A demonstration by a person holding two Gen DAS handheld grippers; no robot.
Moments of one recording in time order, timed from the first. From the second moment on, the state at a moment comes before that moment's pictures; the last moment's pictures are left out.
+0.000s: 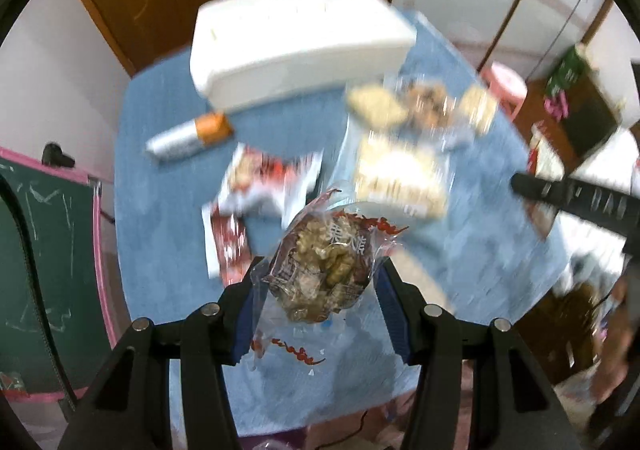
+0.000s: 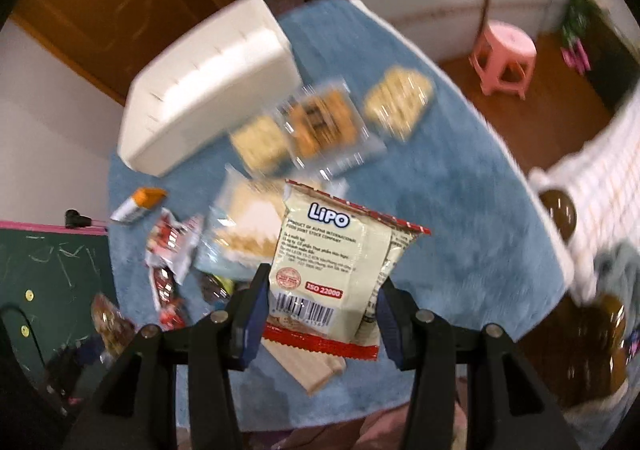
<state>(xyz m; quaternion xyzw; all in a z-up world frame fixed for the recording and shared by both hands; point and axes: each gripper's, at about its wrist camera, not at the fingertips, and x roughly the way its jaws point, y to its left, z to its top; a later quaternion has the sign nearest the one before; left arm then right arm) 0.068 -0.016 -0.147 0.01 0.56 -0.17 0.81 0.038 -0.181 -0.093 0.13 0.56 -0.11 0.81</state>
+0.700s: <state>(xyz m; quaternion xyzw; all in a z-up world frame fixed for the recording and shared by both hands) 0.217 0.039 -0.055 -0.06 0.47 -0.08 0.88 0.157 -0.161 -0.018 0.00 0.44 0.00 0.90</state>
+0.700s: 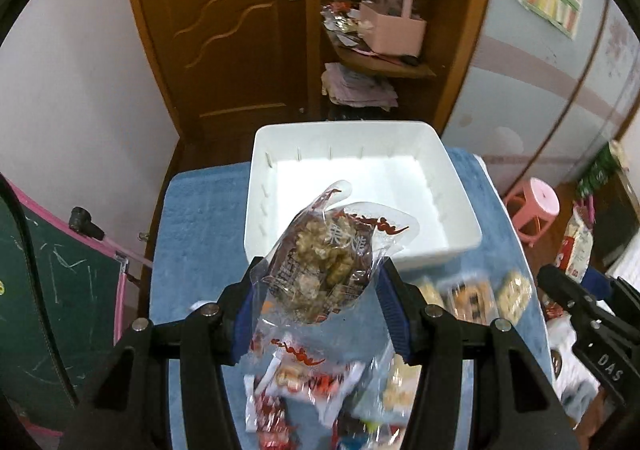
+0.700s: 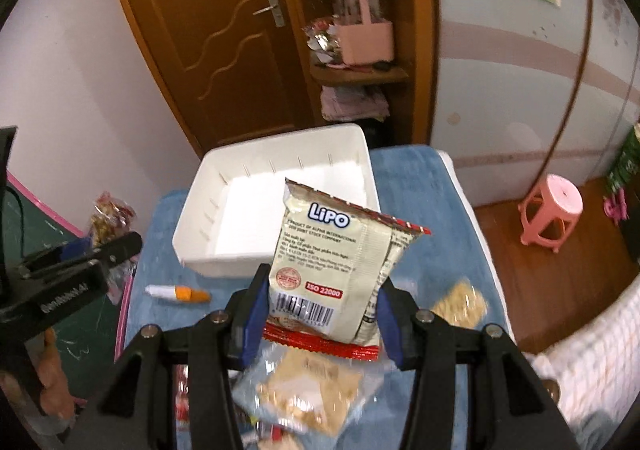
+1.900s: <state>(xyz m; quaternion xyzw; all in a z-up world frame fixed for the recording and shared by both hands) 0.288 0.021 -0.073 -0.07 0.46 -0.02 0.88 0.266 -0.158 -0.048 -0.01 0.46 0.05 0.89</state>
